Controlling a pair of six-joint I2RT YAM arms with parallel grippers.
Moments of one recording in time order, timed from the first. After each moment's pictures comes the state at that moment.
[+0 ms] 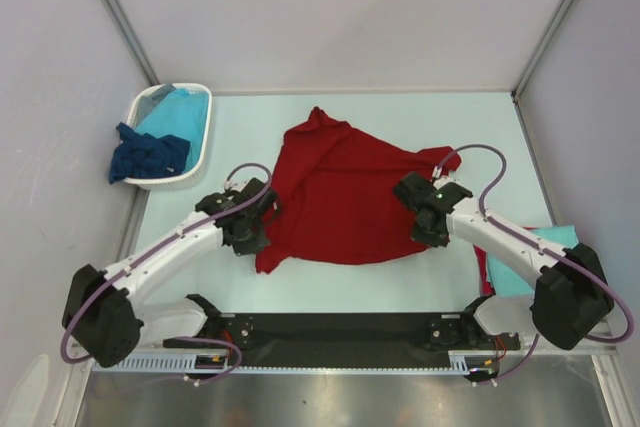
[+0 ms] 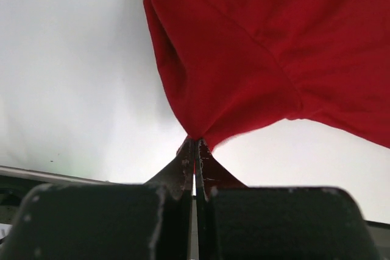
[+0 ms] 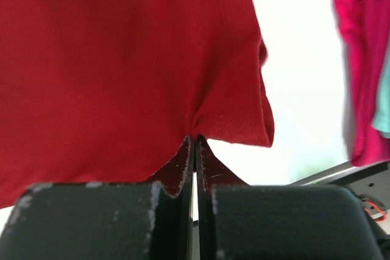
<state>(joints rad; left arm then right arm) -0.62 1.21 0.83 -0.96 -0.23 -0.86 0.63 1.32 0.90 -0.98 0.40 0.96</state>
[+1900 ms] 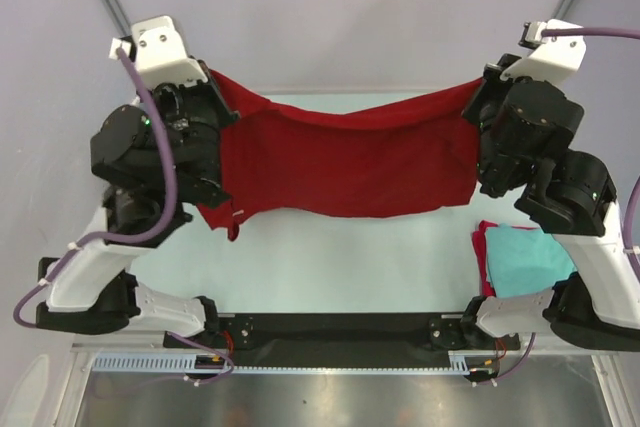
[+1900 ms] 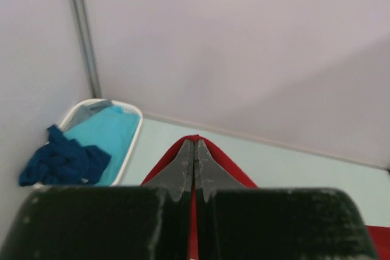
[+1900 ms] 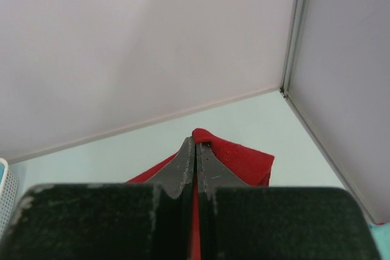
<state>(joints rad) -1.24 1.29 2.05 -0.36 -1.38 0.22 0.97 1.28 2.09 -0.79 1.21 0.15</state>
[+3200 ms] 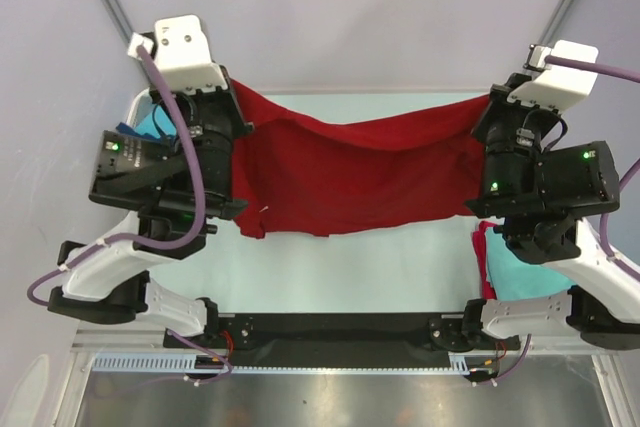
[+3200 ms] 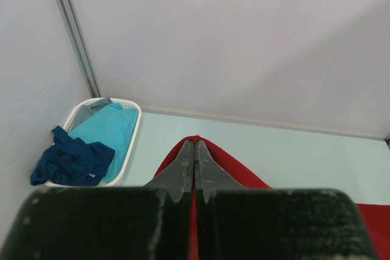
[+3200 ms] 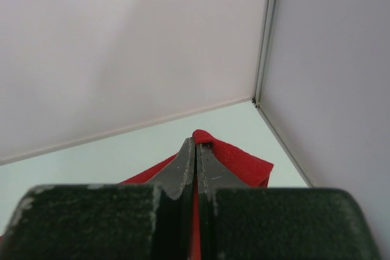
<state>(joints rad) -1.43 1.34 1.98 0.32 -1.52 0.87 1.23 1.12 1.69 0.25 1.49 -0.73</state>
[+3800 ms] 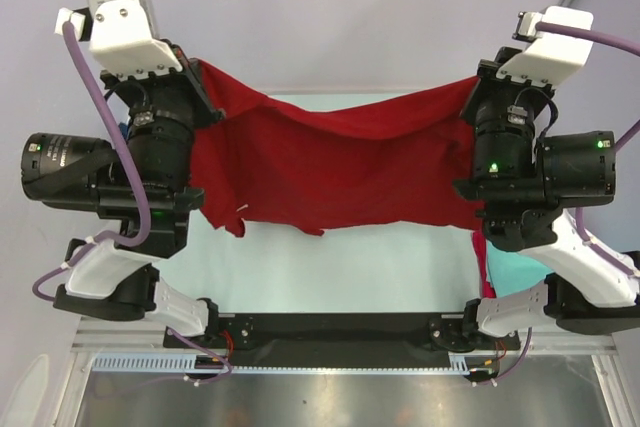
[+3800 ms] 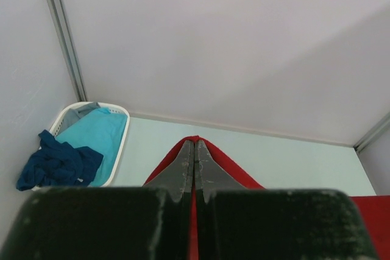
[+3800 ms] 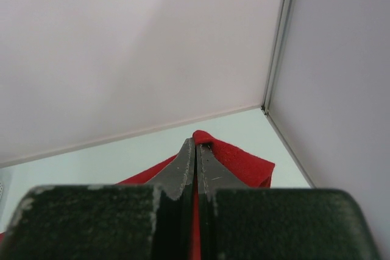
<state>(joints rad) -1.47 1.41 2.20 0.49 -1.51 1.10 1.29 1.30 1.92 0.49 1.50 -1.03</state>
